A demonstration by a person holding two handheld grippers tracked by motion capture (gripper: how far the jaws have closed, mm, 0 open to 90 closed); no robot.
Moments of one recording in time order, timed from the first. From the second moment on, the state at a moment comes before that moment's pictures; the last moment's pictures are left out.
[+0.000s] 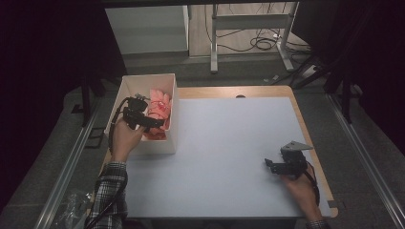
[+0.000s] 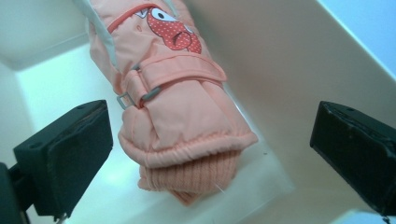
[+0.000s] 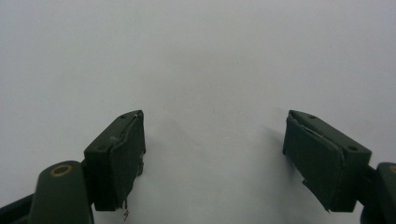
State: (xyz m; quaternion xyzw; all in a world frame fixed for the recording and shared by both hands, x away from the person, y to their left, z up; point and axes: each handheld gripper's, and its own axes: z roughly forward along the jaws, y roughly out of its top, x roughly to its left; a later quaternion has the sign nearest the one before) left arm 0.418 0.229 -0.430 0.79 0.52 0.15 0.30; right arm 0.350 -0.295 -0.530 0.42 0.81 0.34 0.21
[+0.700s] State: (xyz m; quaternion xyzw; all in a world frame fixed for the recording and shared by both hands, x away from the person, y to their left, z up) left arm 0.388 0.235 -0.428 0.78 0.50 0.14 0.35; right arm 0.350 -0.296 -0.530 0.42 0.81 0.34 0.21
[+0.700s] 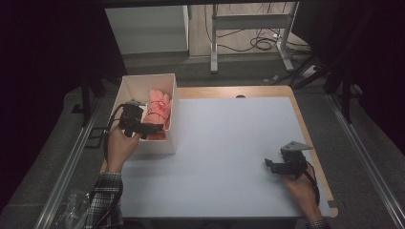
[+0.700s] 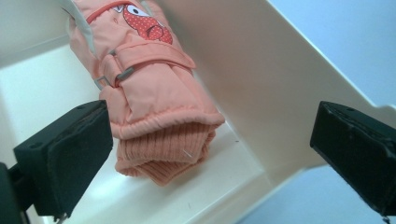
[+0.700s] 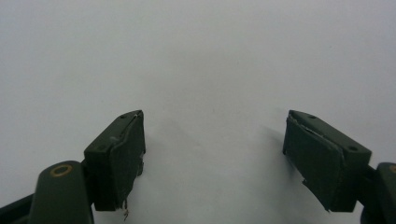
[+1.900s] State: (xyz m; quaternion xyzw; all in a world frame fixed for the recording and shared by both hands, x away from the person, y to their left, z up) left arm 0.308 0.199 -0.442 0.81 0.42 0.15 0.39; right arm 0.350 -0.295 -0.530 0.42 0.81 0.34 0.21
